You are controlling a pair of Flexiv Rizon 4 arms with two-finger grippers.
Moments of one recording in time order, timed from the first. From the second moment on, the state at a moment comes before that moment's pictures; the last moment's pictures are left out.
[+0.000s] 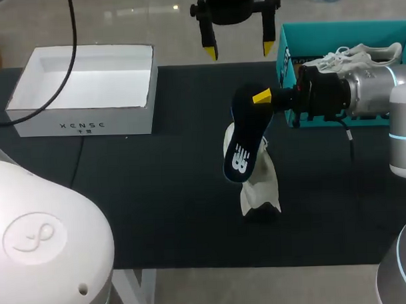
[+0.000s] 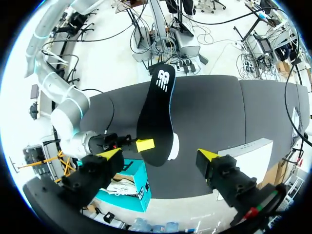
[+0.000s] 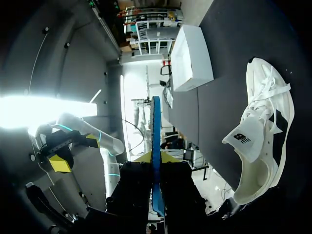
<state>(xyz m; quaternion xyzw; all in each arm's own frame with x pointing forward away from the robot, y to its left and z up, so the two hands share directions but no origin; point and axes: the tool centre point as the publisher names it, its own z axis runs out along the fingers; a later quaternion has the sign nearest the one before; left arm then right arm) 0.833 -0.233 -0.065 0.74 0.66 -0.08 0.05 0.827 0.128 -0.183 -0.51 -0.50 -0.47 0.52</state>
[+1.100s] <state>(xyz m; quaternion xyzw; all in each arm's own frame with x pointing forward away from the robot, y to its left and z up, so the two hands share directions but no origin) 0.796 -0.154 -0.126 0.62 0.60 -0.47 0.16 0.827 0.128 -0.183 -0.51 -0.50 -0.47 0.52</state>
